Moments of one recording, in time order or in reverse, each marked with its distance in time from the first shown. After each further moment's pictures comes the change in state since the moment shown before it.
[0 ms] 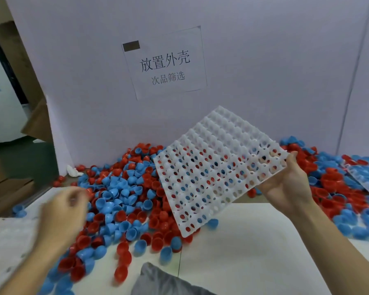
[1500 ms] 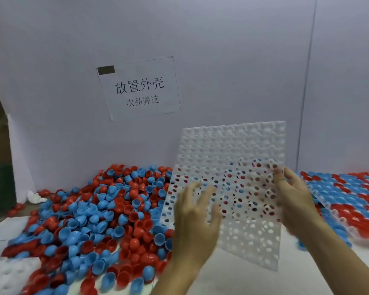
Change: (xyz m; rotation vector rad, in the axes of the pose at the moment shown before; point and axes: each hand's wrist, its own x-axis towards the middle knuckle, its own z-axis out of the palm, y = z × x) left_hand -0.133 0.163 0.171 -0.165 -0.266 0.669; right_hand -0.046 -0.066 0.012 -0.612 0.303 -0.328
